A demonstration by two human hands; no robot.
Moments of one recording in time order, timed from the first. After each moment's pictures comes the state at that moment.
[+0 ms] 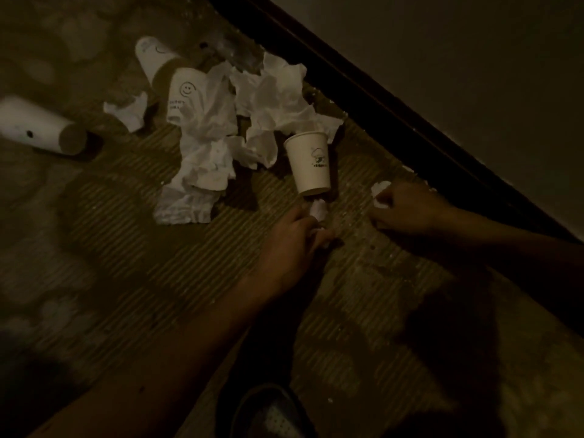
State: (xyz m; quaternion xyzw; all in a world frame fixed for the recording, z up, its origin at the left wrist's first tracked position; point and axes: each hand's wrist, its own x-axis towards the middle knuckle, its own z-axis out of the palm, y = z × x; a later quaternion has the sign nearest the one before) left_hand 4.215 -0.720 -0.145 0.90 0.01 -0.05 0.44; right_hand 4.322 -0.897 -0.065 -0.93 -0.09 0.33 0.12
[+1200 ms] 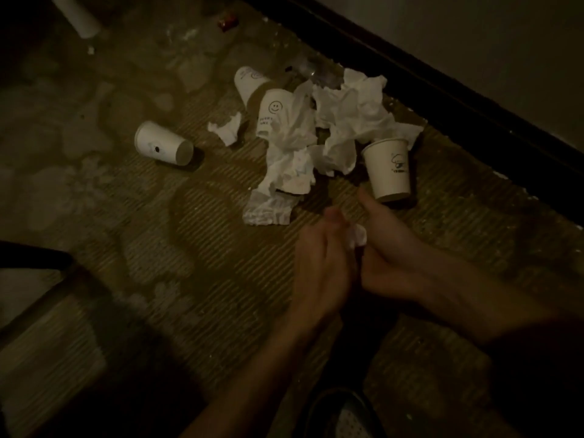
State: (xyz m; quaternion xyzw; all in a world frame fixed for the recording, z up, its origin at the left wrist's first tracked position) left_hand 4.162 -0.693 -0.071 0.76 0.24 0.08 0.60; right_hand 4.232 -0.766 -0.061 -0.39 0.23 0.55 0.70
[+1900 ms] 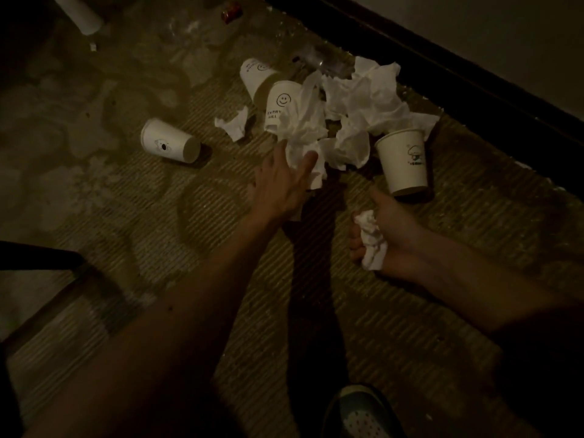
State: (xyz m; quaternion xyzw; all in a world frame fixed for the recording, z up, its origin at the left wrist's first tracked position) left_hand 4.245 -0.578 -0.111 0.90 0.26 -0.03 0.34; right_hand 4.254 -0.751 -0.093 -0.48 0.27 0.49 0.67
